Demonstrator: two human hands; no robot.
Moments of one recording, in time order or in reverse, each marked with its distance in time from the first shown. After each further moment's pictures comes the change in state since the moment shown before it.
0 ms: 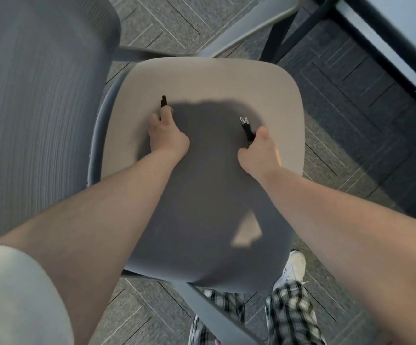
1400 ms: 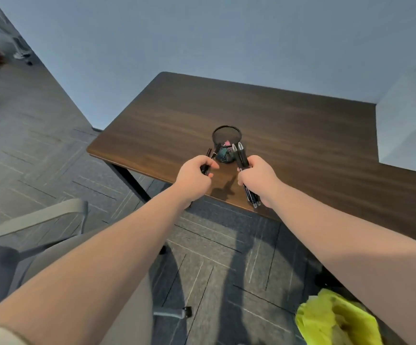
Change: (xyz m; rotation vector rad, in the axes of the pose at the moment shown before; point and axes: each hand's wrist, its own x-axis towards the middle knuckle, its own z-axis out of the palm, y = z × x) left_hand -0.337 0.538 0.018 -0.200 -0.358 0.700; right_hand -0.110 0.236 -0.543 0.615 0.239 -0.064
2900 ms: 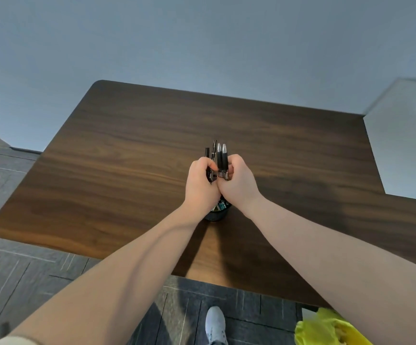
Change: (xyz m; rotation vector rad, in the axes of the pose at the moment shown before) left_hand 0.233 0.008 0.046 -0.084 0.001 0.190; right_hand 0.206 -0.042 0.010 -0.042 0.240 -0.158
